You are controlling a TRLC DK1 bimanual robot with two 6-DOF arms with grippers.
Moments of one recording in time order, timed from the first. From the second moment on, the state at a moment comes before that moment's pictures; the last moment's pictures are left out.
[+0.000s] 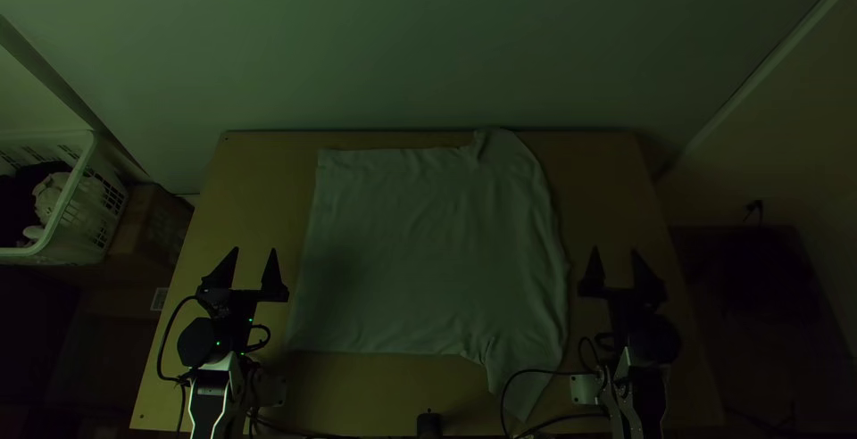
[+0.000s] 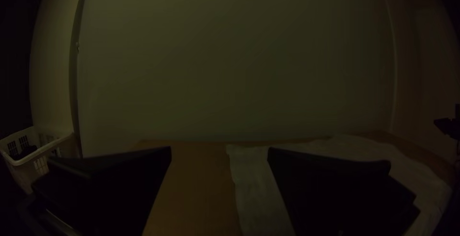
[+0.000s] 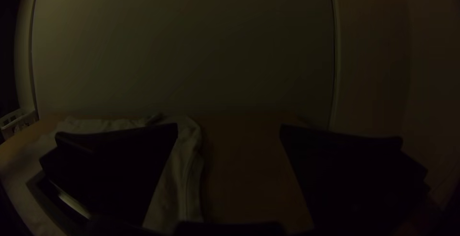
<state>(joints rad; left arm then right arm) 0.00 -0.11 0.04 0.02 0.00 0.00 -0.03 -0.01 0.02 0.01 0.01 0.06</state>
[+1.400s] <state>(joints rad) 0.01 0.03 0.38 0.04 0.00 0.00 0.00 0.26 0.27 0.16 0.01 0.10</state>
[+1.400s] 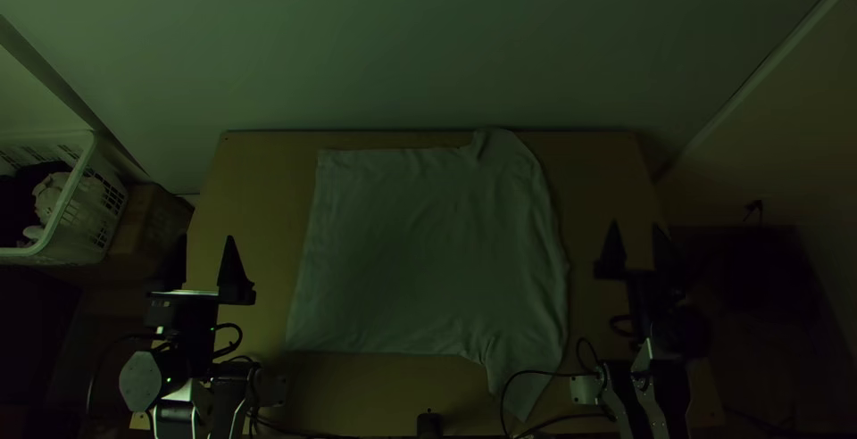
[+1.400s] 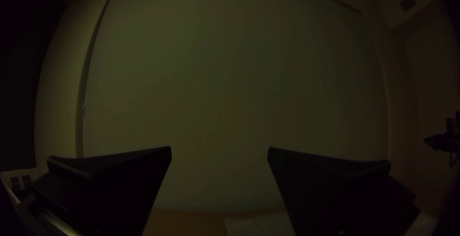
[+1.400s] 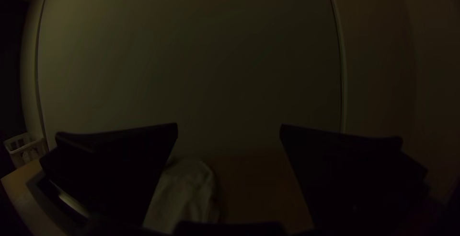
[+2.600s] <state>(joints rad) -0.05 1.26 1.13 0.02 0.00 -0.03 0.00 1.27 1.02 0.22 0.01 0.04</state>
